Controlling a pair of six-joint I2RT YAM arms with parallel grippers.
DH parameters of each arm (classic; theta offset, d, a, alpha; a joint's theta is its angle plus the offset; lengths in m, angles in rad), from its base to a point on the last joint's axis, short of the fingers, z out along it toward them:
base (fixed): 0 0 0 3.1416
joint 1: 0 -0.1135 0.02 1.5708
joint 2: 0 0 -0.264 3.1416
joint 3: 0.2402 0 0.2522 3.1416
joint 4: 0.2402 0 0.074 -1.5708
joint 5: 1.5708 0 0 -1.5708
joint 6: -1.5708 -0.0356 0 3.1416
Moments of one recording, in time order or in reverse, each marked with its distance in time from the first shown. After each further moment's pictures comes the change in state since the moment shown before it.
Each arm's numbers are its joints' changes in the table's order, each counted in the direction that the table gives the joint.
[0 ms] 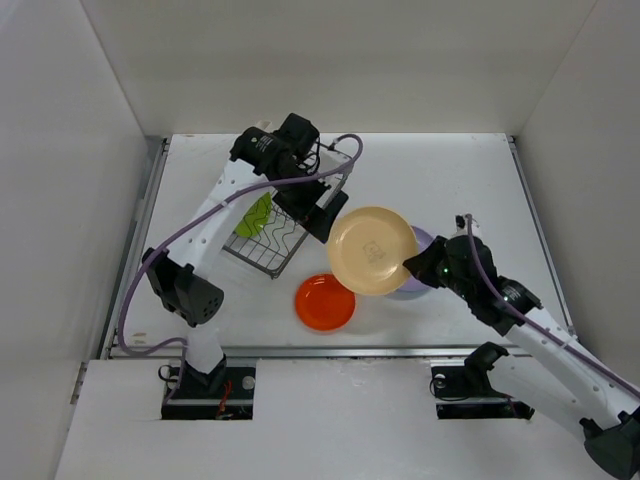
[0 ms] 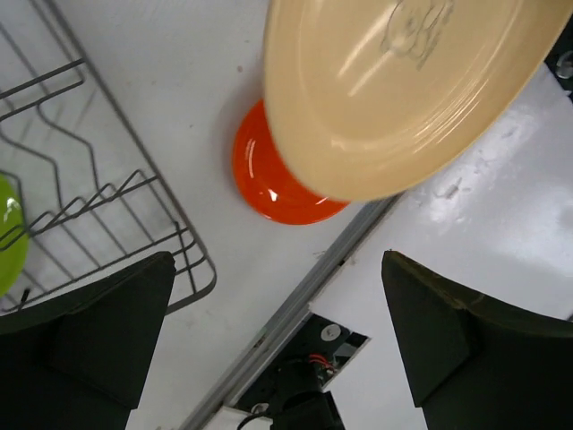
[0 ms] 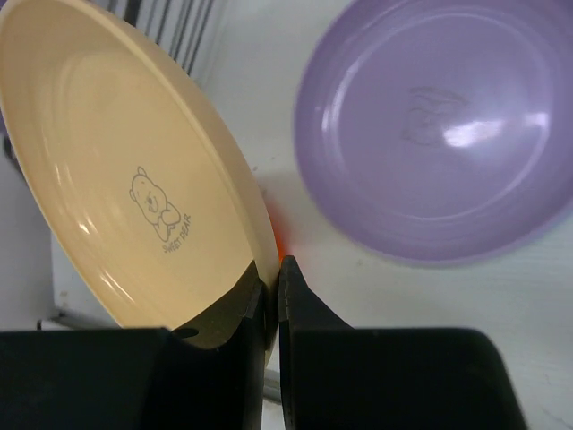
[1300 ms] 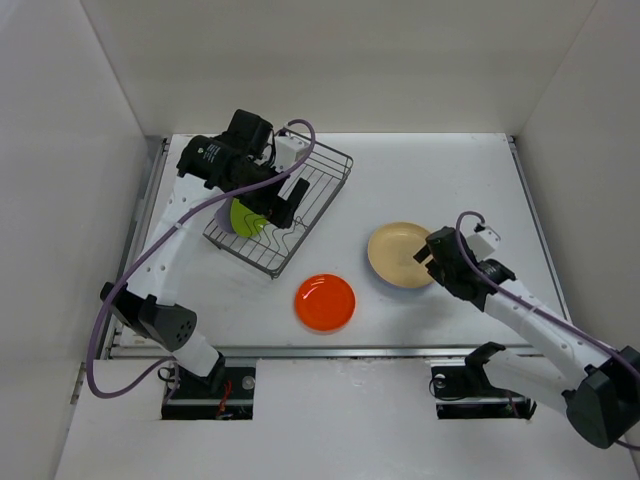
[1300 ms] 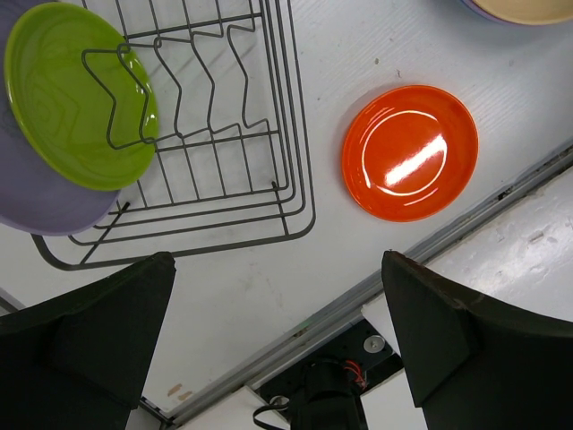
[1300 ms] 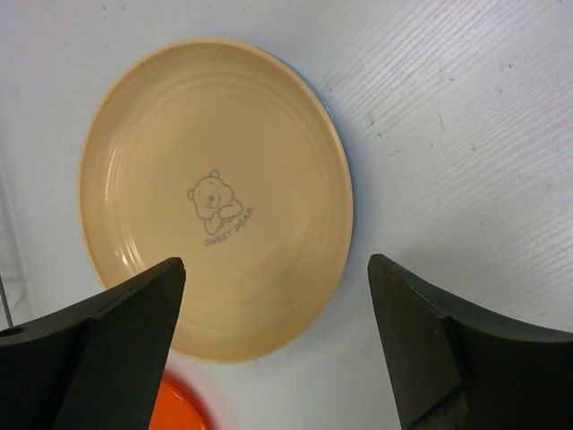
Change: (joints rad) left arm -0.133 -0.230 -0.137 -0.074 -0.233 0.031; right arm 0.073 0.257 0.036 0.180 0.416 -0.321
